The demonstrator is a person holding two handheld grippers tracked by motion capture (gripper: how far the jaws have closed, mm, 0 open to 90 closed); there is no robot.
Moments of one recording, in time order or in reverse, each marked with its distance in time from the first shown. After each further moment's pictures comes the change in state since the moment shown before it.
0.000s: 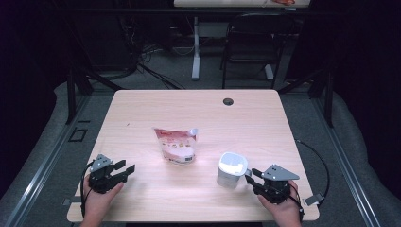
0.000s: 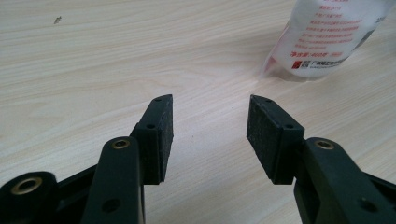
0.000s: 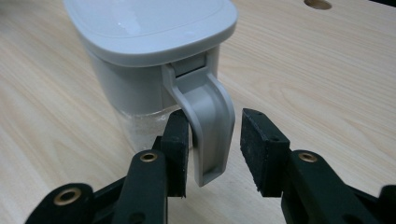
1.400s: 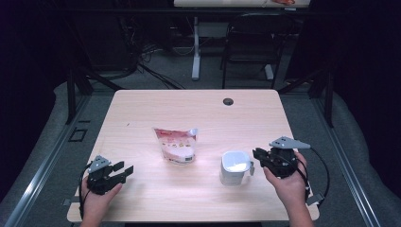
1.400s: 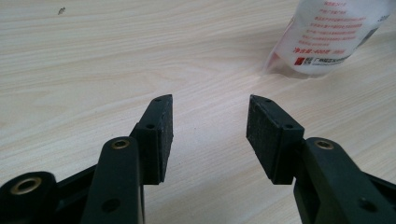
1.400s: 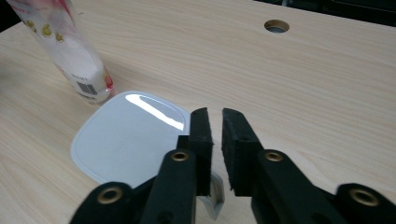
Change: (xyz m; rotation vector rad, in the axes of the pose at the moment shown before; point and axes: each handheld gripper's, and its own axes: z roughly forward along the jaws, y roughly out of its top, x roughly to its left) left arm 0.002 -0.003 -0.003 0.008 0.002 -0.023; right arm -0.024 0.081 -0.019 0.038 -0.058 0.163
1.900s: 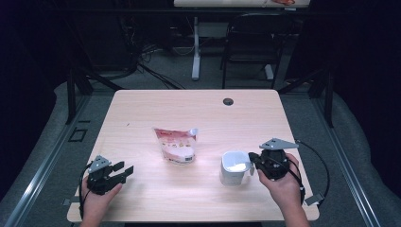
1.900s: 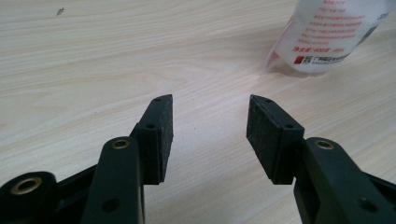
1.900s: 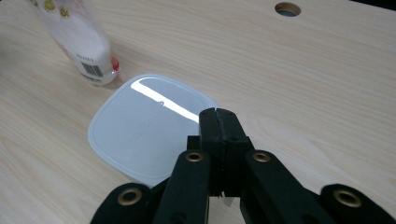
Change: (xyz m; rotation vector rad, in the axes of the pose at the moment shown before) left arm 0.000 0.000 0.000 0.001 -0.001 0.004; right arm 0.020 0.002 0.006 0.076 -0.015 -0.028
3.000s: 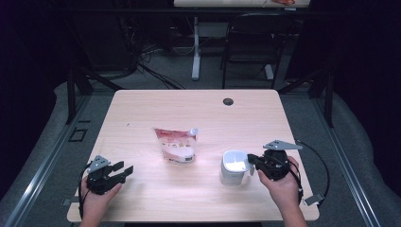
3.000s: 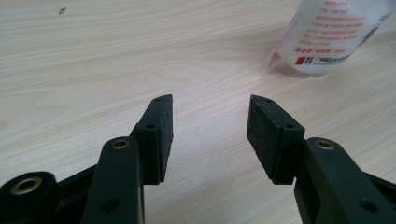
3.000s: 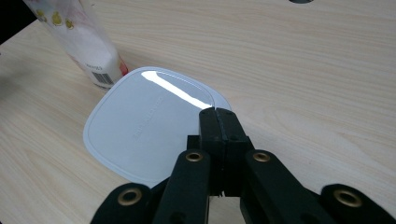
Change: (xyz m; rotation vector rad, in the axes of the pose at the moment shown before) left arm 0.001 0.000 -0.001 0.000 0.000 -0.003; right arm -0.012 -0.012 0.010 -0.026 0.084 0.109
